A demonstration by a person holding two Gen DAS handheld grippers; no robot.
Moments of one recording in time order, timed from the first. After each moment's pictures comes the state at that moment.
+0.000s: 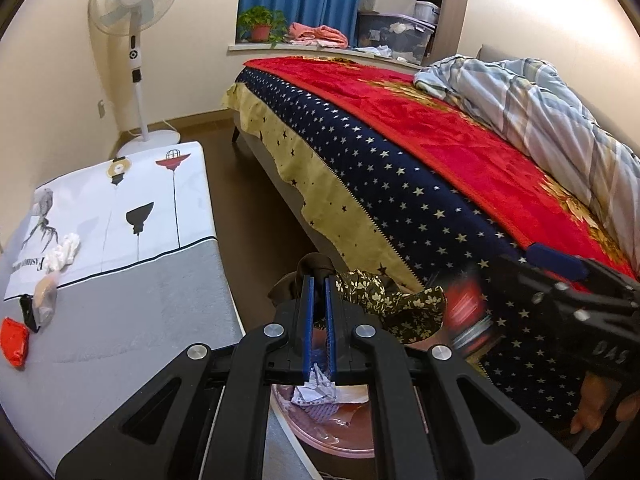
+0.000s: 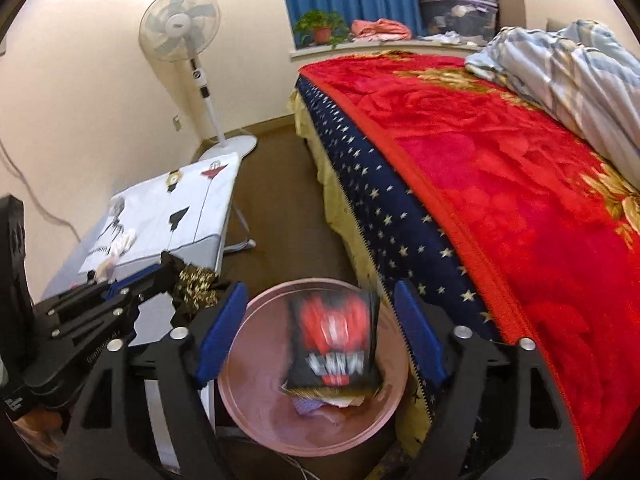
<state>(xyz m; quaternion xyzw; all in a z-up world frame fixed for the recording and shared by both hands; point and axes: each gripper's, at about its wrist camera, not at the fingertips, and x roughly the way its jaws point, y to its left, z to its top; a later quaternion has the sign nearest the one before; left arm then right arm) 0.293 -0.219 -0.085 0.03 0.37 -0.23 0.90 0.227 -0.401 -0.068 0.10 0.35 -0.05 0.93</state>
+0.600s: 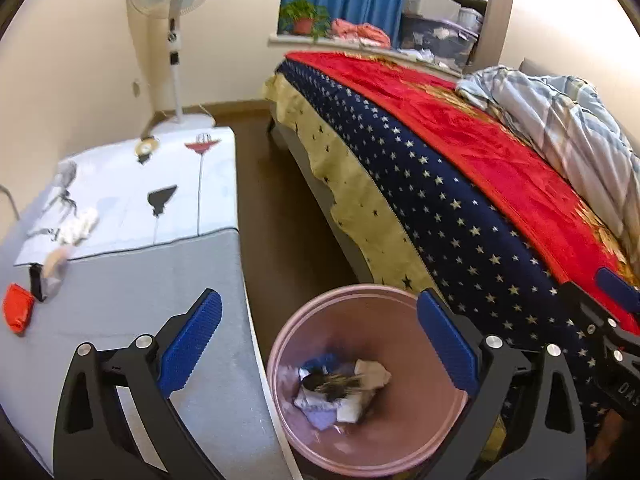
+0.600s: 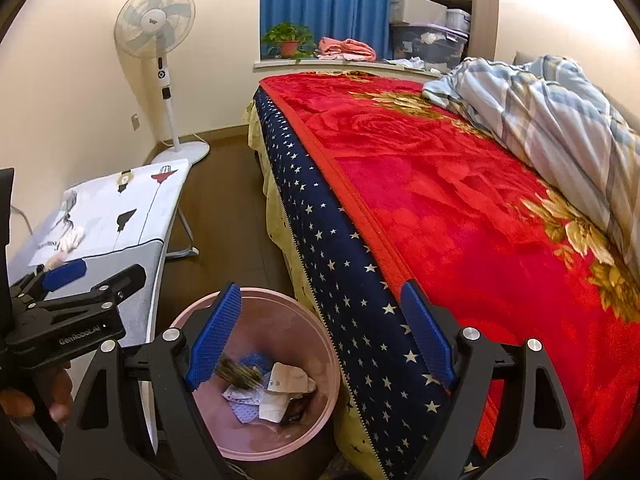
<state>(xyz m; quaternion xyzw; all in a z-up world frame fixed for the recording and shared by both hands) 0.307 -0.226 -0.092 0.00 0.39 -0.16 0.91 0.215 -0.415 -0.063 0.04 0.34 -0.14 0.93</state>
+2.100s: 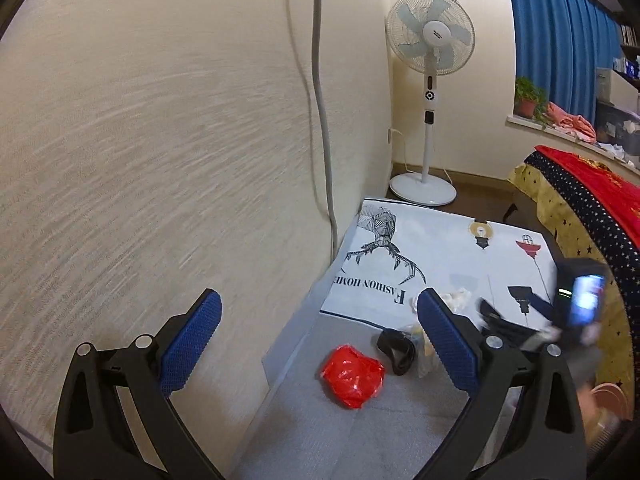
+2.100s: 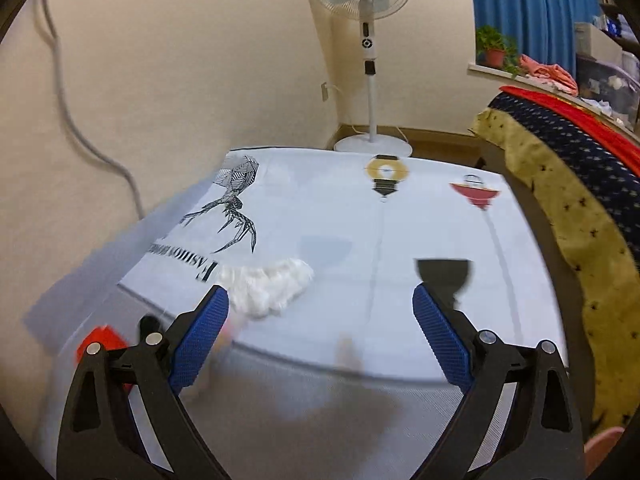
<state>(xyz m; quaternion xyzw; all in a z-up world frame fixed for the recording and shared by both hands) 0.313 0.143 -0.014 -0.03 0.28 0.20 0.94 0.483 -0.040 -0.158 0.00 0.33 0.15 0.93</state>
